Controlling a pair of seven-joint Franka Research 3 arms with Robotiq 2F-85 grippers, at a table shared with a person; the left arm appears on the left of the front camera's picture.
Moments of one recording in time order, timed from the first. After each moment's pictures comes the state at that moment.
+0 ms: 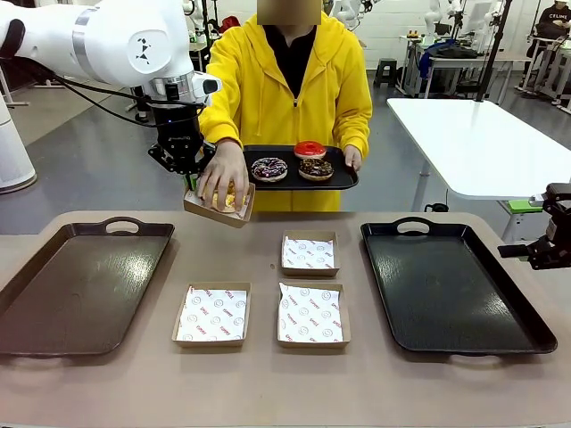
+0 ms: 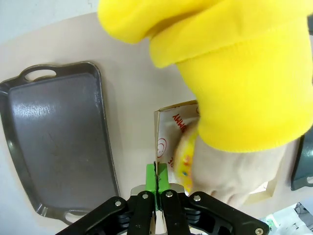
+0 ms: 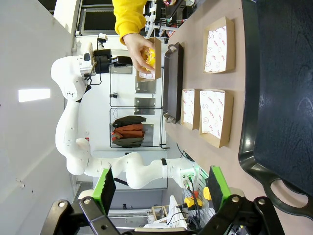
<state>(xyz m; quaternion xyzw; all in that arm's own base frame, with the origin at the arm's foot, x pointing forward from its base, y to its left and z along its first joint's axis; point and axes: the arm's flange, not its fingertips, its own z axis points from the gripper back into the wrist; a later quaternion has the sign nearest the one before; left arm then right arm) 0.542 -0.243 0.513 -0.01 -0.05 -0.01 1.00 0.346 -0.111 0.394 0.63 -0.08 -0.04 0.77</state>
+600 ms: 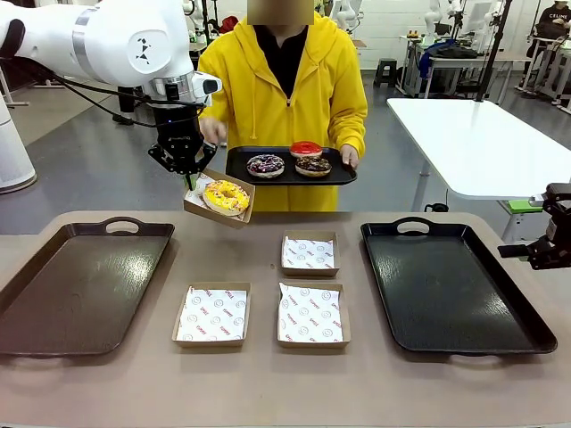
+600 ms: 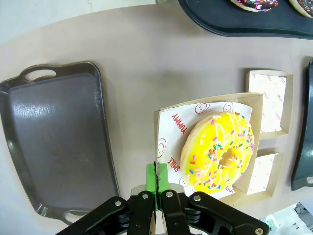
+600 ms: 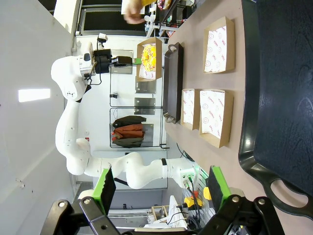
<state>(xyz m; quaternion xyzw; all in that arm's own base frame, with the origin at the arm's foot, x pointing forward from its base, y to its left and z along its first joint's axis) 0.542 -0.243 0.513 -0.01 -0.05 -0.01 1.00 0.346 -0.111 0.394 0.63 -0.08 -0.04 0.77</state>
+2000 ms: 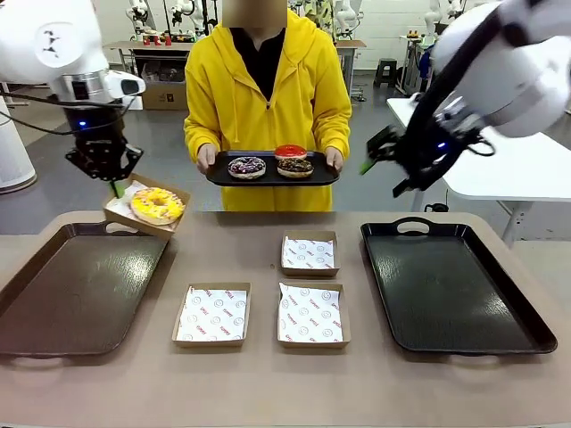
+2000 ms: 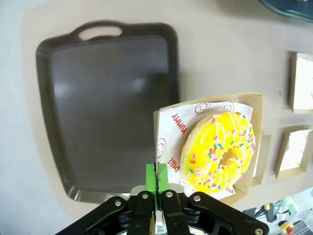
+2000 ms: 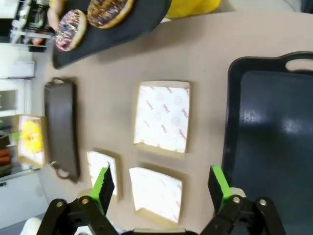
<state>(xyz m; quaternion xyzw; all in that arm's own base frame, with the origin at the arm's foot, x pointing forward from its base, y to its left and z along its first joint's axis) 0.495 -0.106 0.518 0.00 -0.03 0.00 1.00 0.519 0.138 0.468 0.27 -0.11 -0.01 0.96</state>
